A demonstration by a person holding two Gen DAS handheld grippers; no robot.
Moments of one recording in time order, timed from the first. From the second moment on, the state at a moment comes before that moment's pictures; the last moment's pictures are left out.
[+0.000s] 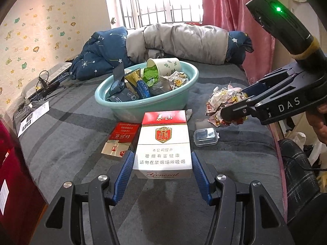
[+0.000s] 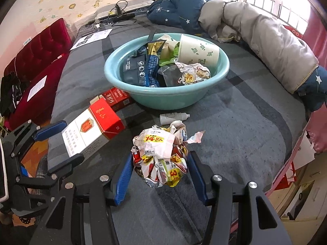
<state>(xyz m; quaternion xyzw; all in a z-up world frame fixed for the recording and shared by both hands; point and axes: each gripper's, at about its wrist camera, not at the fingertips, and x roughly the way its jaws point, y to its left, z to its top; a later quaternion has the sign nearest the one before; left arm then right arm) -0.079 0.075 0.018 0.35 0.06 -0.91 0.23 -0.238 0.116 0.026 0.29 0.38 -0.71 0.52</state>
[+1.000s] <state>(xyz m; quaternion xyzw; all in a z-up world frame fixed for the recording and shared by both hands) -0.078 0.061 0.057 0.38 0.09 -0.89 0.23 -0.222 0.119 0.071 0.29 0.40 -0.70 0.52</state>
